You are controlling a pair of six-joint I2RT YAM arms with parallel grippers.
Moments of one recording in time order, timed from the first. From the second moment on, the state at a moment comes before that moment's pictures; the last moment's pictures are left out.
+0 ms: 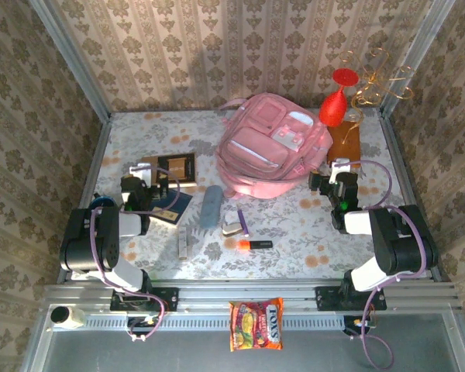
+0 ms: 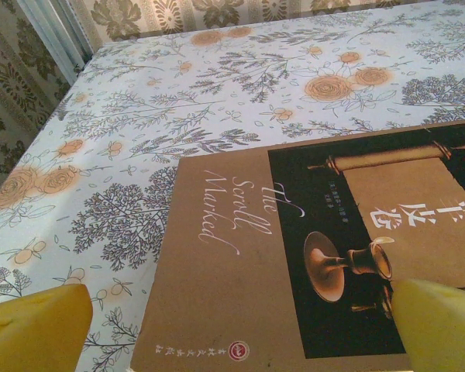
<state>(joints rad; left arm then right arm) -0.02 1.55 0.38 0.80 -0.04 0.11 0.04 1.52 0.40 0.72 0.15 0.05</state>
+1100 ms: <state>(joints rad) -0.54 1.81 1.14 -0.14 0.11 -0.62 0.10 1.65 0.92 -0.13 0.14 0.66</state>
